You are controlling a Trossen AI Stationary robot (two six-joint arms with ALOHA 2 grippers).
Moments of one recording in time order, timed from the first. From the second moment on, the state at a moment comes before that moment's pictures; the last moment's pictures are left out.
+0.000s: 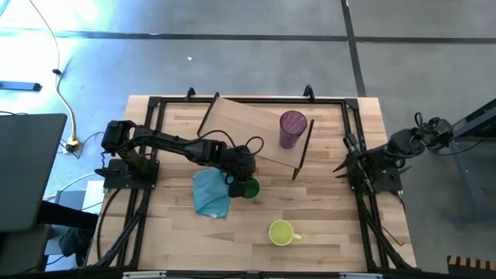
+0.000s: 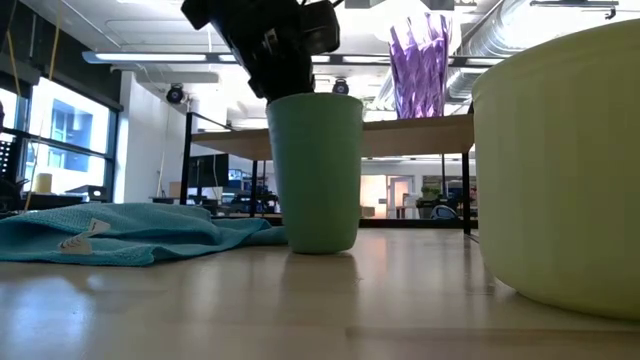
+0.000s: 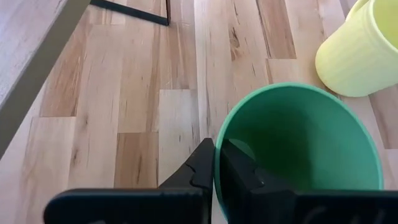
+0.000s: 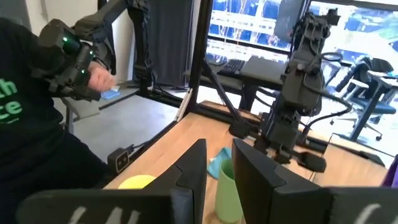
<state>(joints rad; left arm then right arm) 0.06 1.72 1.19 -0.37 0.07 -0.05 0.46 0.39 0.69 -0.38 0.08 -0.16</state>
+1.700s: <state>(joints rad) 0.06 1.67 1.69 -0.98 0.01 0.05 0.46 0.39 0.69 -0.34 0.08 -0.16</state>
